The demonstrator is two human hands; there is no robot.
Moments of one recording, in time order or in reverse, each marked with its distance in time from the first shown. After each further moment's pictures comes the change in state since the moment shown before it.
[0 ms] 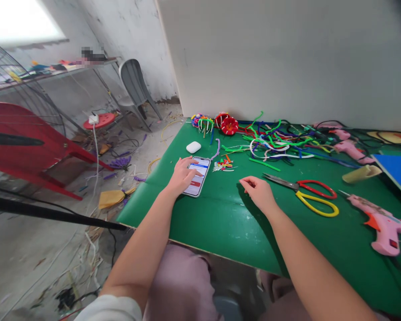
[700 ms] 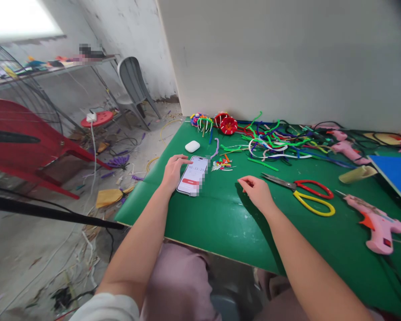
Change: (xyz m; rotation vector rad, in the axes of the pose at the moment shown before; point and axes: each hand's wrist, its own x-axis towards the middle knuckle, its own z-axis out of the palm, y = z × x) left_hand 0.002 -0.012 -0.004 -0.244 0.290 -0.173; right_hand 0.001 0.002 -0.001 -0.001 0.002 -0.014
